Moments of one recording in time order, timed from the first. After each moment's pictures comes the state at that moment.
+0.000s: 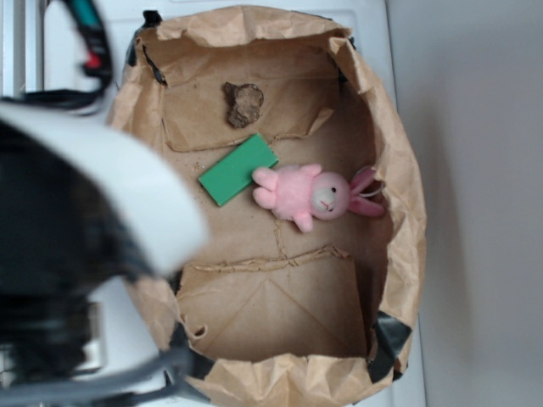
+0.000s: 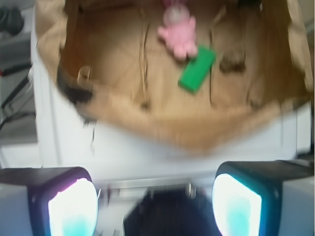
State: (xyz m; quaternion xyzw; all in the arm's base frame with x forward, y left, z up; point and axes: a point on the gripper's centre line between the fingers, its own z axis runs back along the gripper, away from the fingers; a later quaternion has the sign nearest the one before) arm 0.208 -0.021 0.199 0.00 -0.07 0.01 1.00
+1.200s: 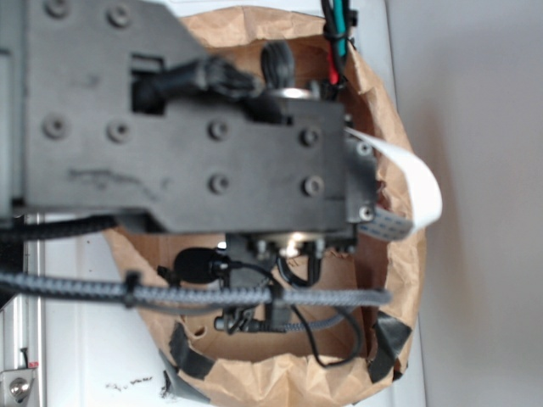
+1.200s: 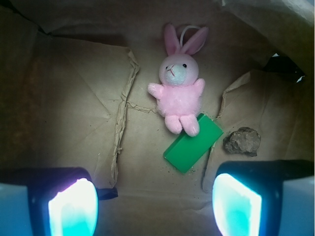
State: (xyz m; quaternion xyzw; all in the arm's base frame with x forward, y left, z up) arm 0.272 0.018 0.143 0.03 -0.06 -0.05 1.00
